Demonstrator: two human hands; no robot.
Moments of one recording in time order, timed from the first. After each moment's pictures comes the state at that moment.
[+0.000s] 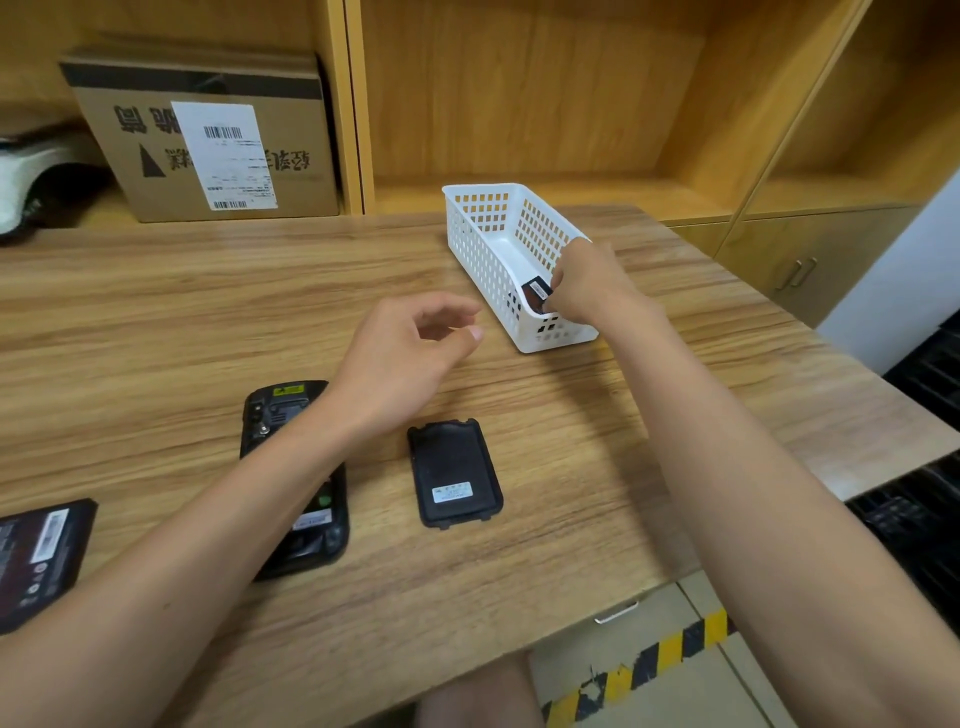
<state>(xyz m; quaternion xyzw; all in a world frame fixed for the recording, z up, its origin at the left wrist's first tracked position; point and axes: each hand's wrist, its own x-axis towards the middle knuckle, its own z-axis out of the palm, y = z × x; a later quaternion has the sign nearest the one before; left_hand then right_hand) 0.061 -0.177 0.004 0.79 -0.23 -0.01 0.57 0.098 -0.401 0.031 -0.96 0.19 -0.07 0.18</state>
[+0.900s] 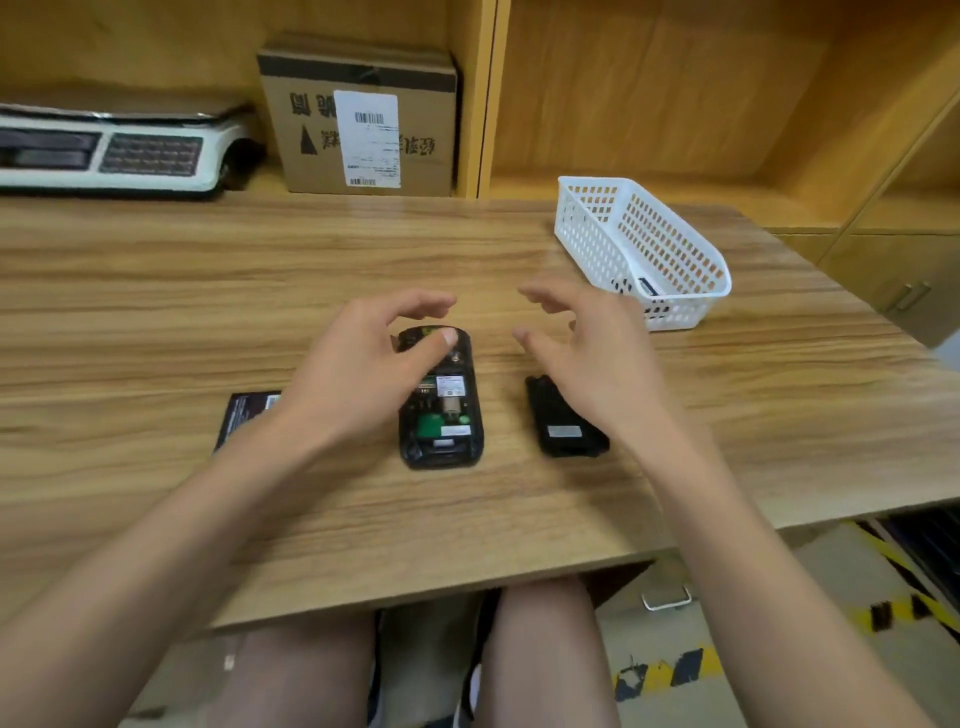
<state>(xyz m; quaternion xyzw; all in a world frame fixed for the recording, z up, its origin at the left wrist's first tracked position) 0.000 -0.037 0.010 0.86 -0.20 0.08 0.46 -0.030 -0.243 0.028 -0.94 -0.04 -0.21 0.28</state>
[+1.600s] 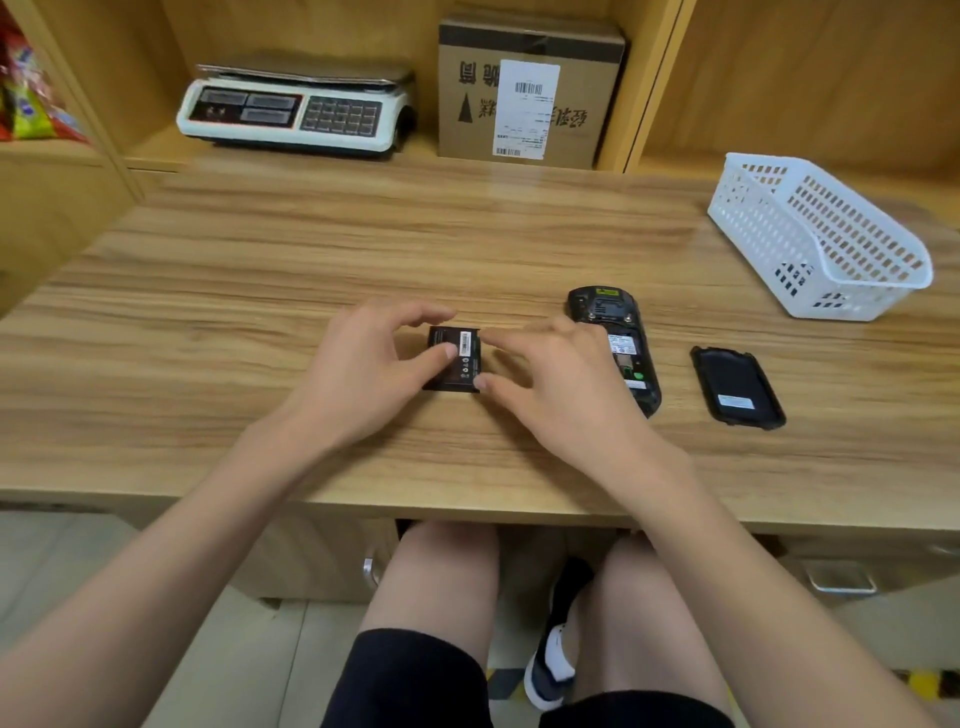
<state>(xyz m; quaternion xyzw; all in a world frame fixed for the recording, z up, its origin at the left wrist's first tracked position) -0.050 0.107 -0.021 0.92 -0.12 0.15 0.35 -0.059 -0.088 -0.017 -0.95 -0.18 -0.13 0.20</state>
